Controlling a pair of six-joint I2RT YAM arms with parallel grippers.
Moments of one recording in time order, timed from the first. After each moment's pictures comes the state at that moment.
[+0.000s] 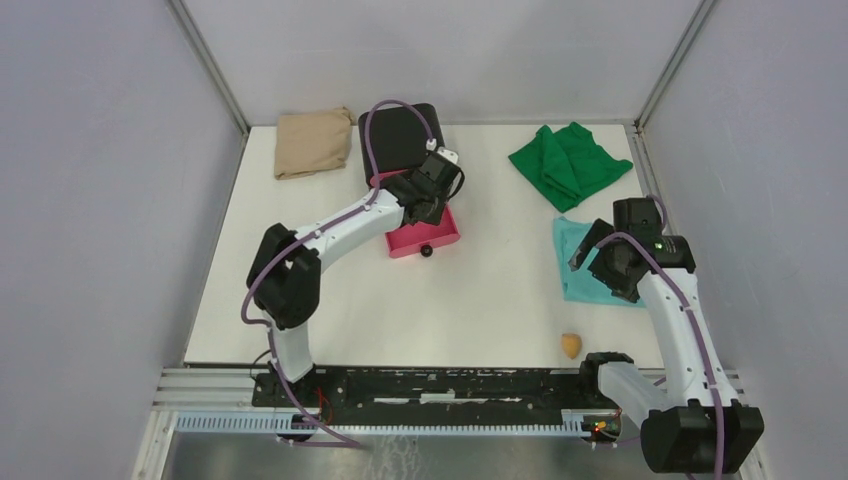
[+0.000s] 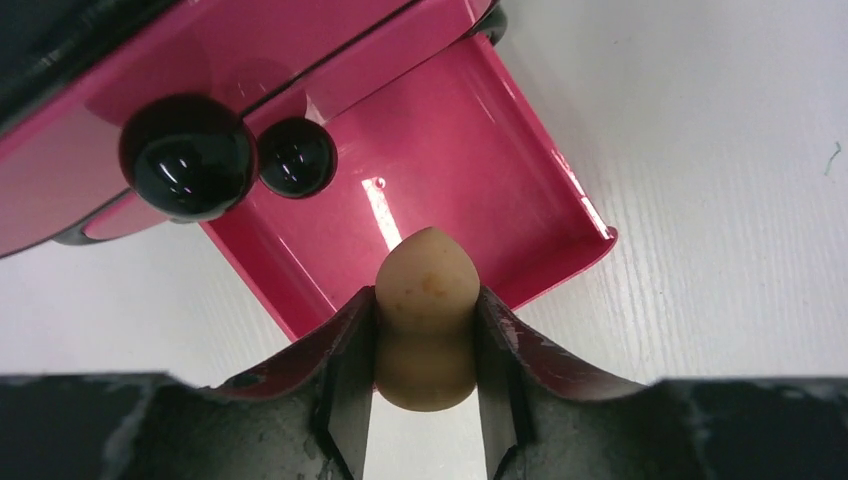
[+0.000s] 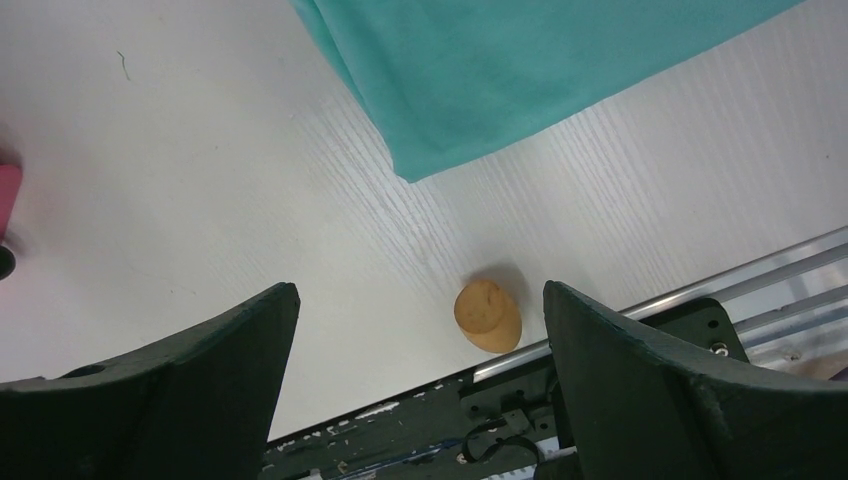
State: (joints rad) left arm -0.74 1.86 1.54 -0.60 -0.37 -0.25; right arm -0.02 0.99 0.96 -1.10 0.12 0.60
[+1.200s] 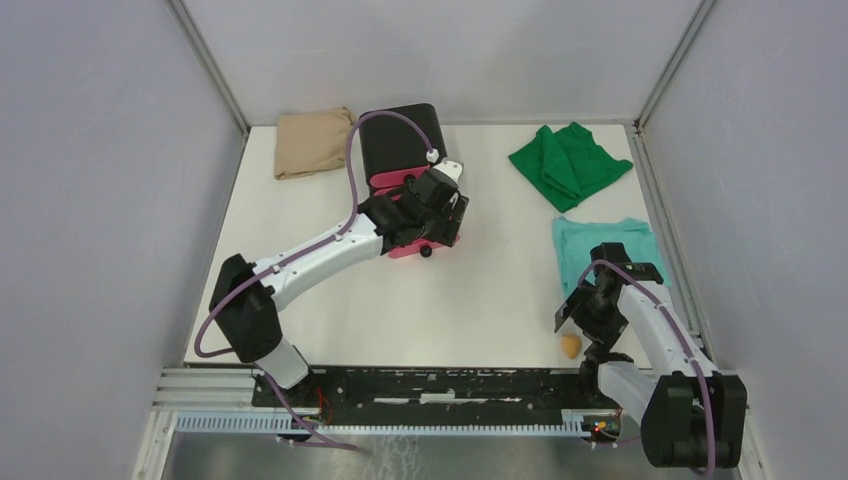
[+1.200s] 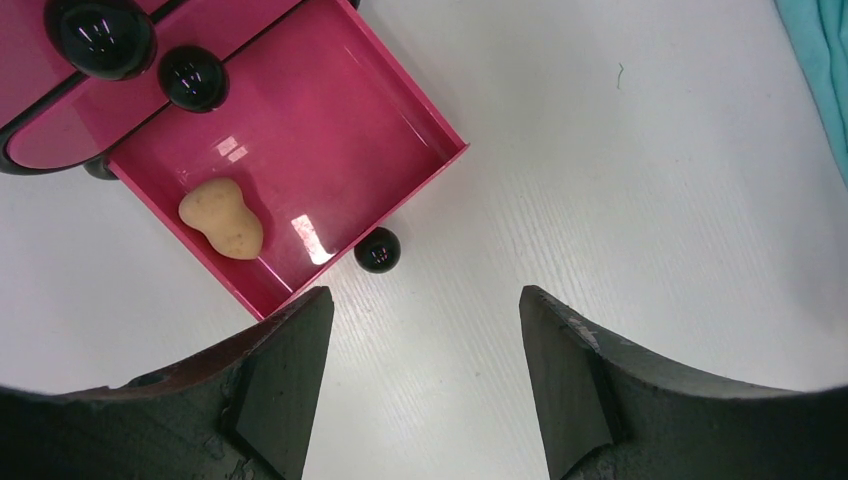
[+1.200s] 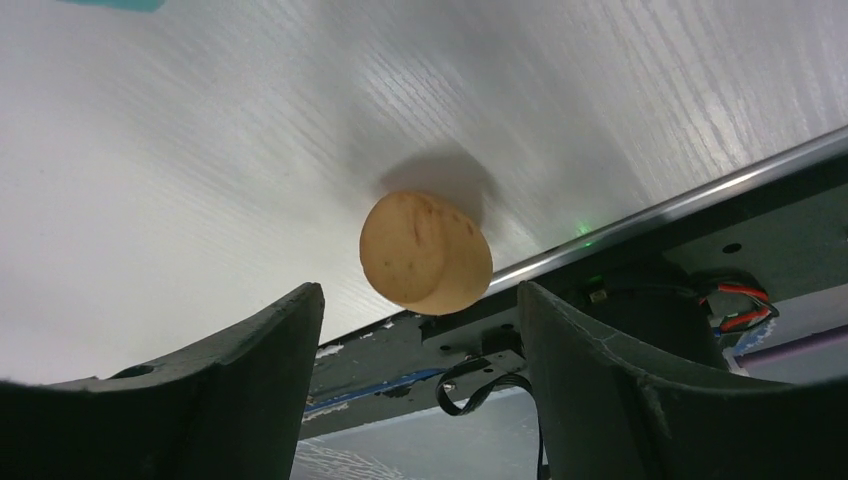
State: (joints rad) left arm -0.86 1.61 1.40 -0.59 -0.31 -0.32; right arm -0.02 1.00 0.59 -1.13 -0.04 0.74
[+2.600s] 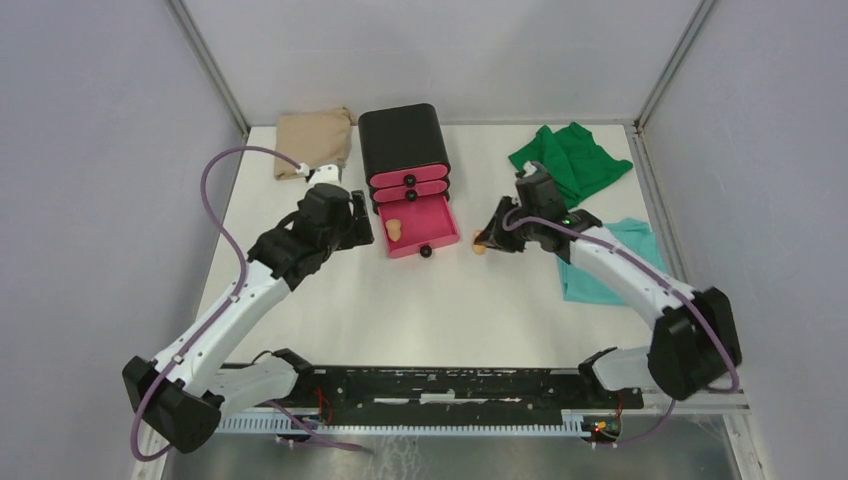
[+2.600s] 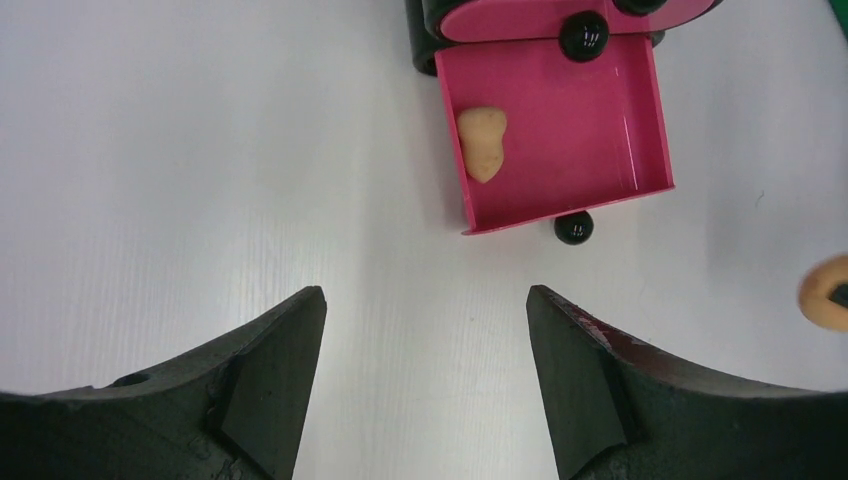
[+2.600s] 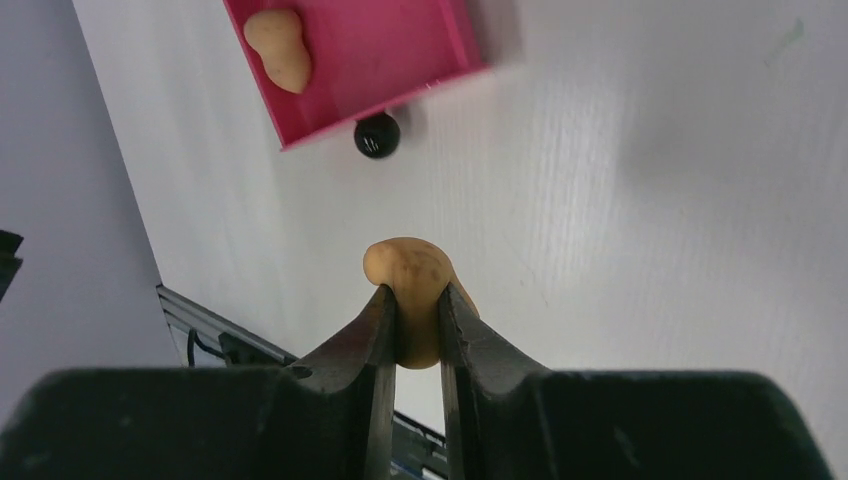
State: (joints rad) left arm -0.57 1.09 1.06 -0.68 -0.38 -0.50; right arm 0.45 1.29 0.94 -0.46 -0.22 0.82
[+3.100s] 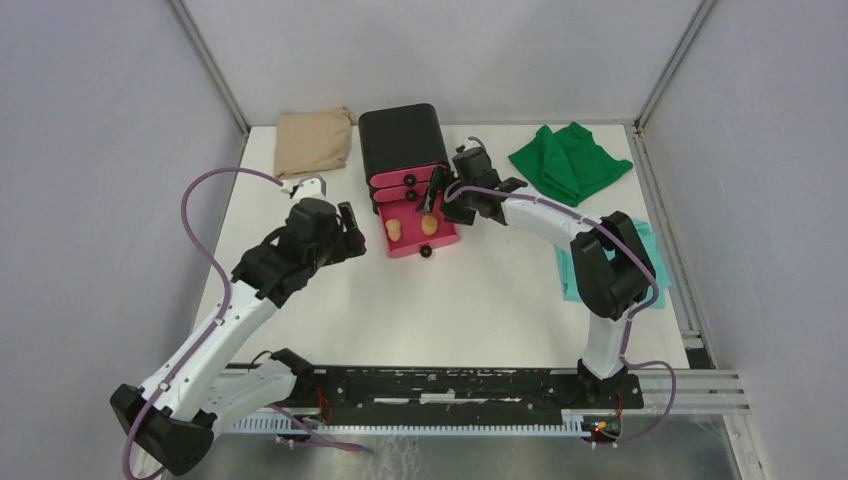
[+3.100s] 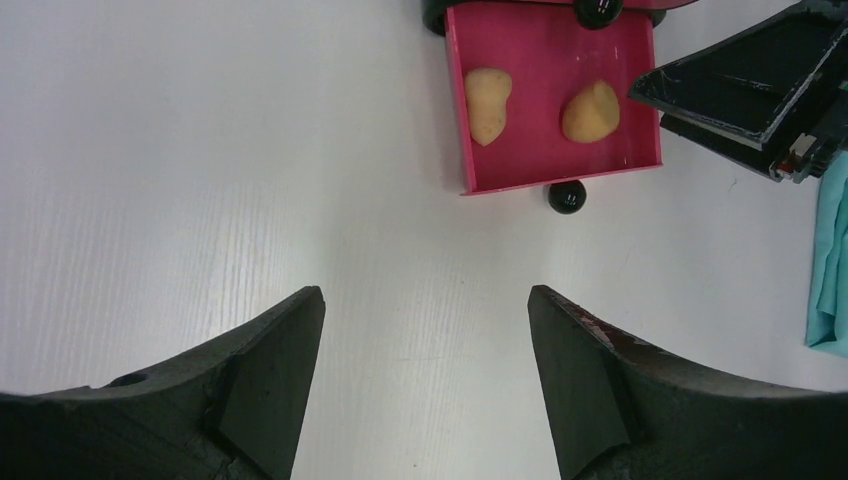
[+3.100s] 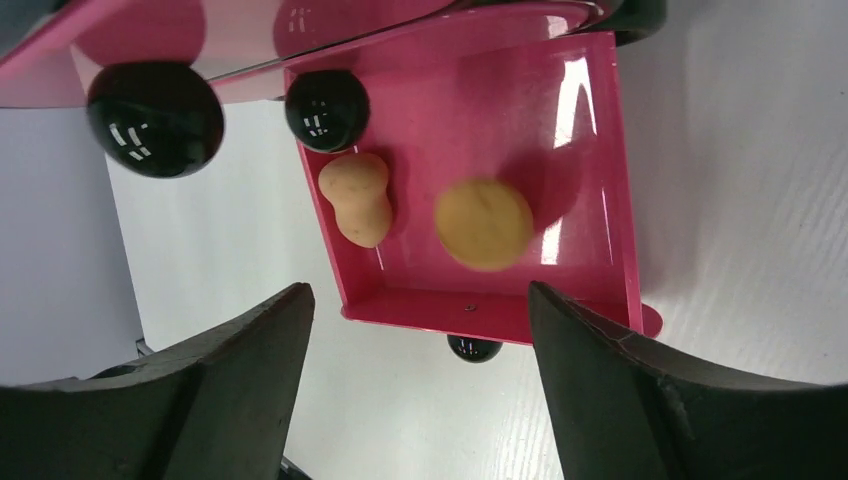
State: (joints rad) left arm -0.53 0.94 0.98 -0.75 -0.33 -0.62; right arm 0.59 1.88 1.38 -0.25 -0.14 0.79
